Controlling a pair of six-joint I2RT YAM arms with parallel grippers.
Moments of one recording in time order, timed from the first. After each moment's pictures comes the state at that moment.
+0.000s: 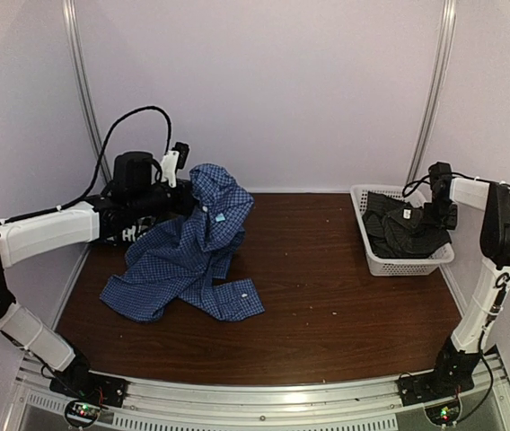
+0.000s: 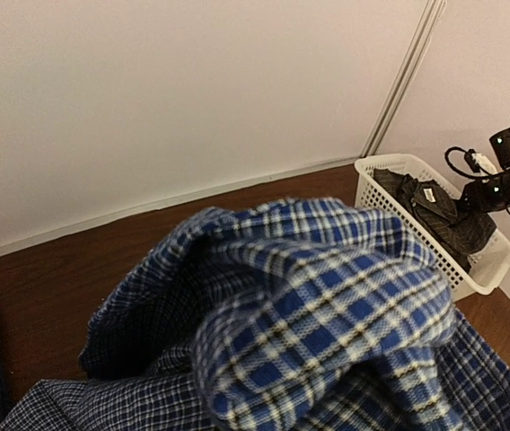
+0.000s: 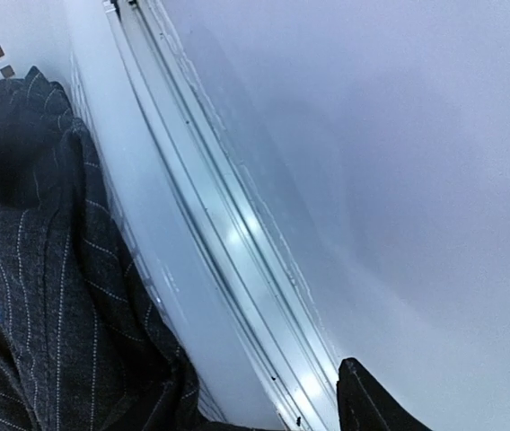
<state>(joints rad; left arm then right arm) -0.54 1.47 1.09 0.09 0.17 -0.22 -0.18 1.89 1.43 -0.58 0.38 0.14</state>
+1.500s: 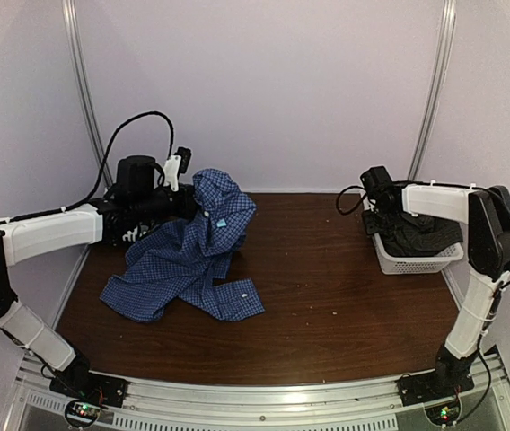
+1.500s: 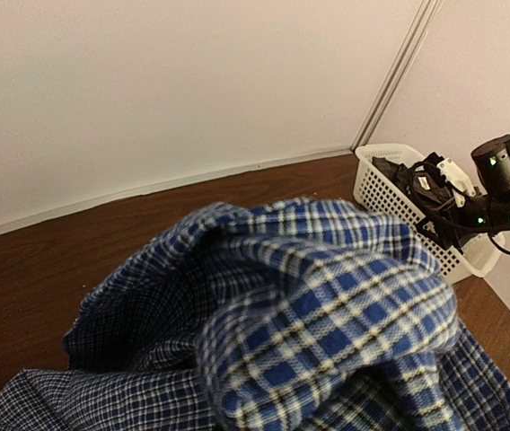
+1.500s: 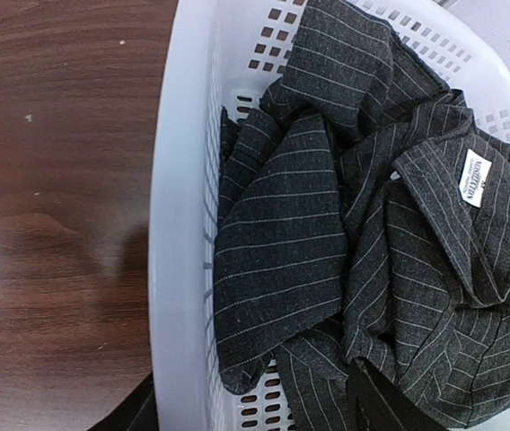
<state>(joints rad) -0.54 1.49 1.07 0.11 0.21 -0.25 0.30 1.84 1.34 -0.54 0.47 0.14</state>
